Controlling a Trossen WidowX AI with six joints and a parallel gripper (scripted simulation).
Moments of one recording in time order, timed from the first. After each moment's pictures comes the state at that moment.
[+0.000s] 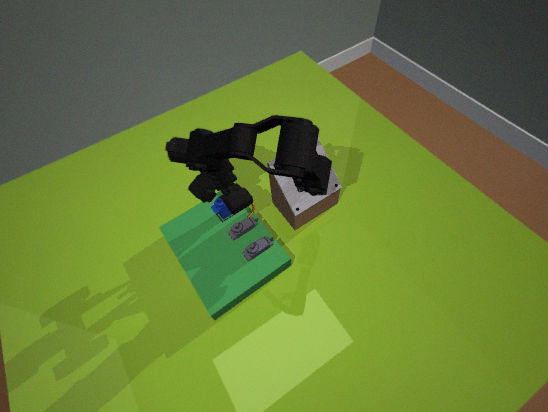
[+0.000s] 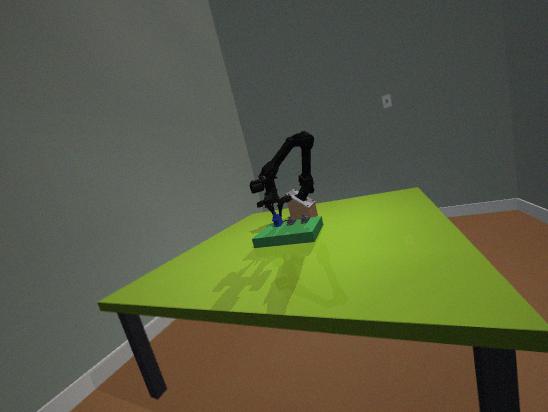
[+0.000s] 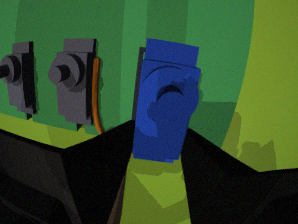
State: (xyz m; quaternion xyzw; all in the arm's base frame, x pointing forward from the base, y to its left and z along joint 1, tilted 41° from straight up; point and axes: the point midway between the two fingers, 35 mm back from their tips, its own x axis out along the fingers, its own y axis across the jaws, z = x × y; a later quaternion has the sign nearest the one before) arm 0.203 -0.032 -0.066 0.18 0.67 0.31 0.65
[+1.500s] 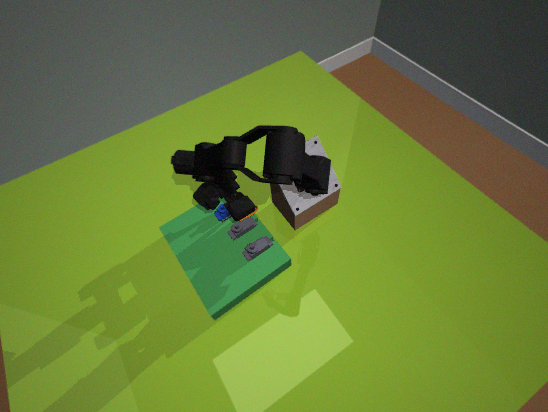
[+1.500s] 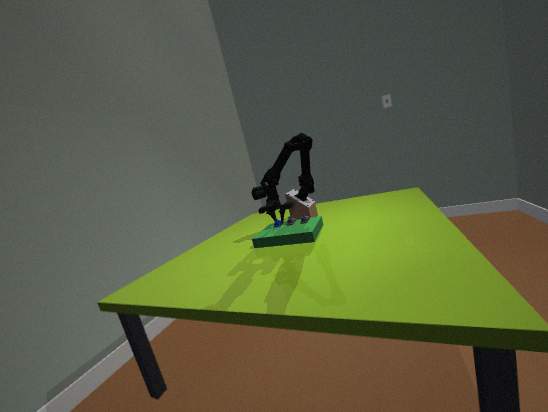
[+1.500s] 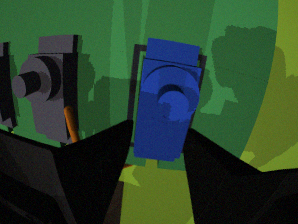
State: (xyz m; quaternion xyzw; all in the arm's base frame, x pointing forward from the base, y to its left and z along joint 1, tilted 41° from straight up) arm 0.199 -0.009 -0.092 0.18 0.67 0.31 0.65
